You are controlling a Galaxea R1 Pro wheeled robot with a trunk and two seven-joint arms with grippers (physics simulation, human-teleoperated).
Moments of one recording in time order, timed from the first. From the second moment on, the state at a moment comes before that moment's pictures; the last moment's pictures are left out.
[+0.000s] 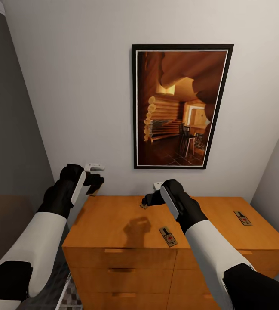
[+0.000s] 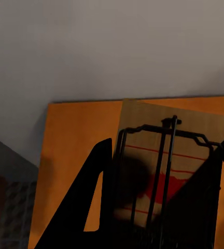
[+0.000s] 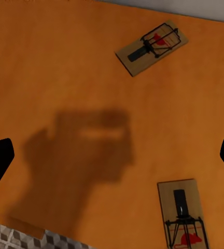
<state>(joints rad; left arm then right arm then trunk) -0.99 0.00 -0.05 -1.02 -0.01 1.04 -0.01 -0.94 0.17 0.24 -0.85 -0.22 1.04 -0.07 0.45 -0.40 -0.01</state>
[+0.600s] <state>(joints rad) -0.98 0.00 -0.05 -1.03 -0.01 1.04 -0.01 -1.03 0.17 0.17 -0.68 -0.22 1.04 -0.07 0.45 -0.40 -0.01</state>
